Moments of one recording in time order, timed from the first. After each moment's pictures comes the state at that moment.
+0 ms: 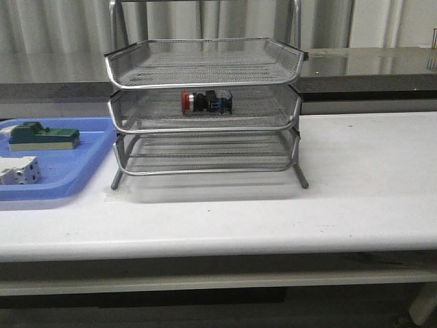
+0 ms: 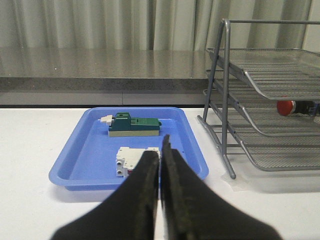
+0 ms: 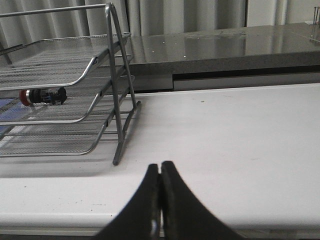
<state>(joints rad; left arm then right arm) -0.05 0.00 0.00 0.05 0.09 -0.09 0.13 -0.01 0.03 -0.06 0.08 0.15</state>
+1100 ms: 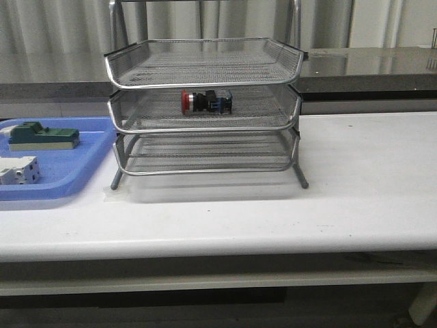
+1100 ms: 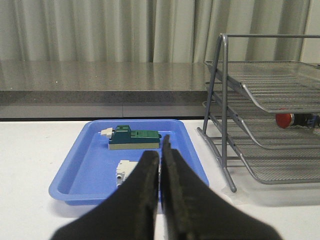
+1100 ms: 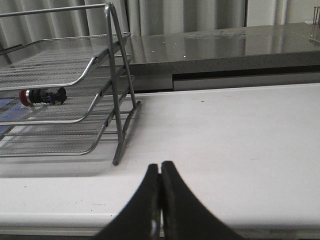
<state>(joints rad) -0.05 0.00 0.00 0.05 0.04 -0.09 0.13 -0.01 0.03 -0.06 0.08 0.15</state>
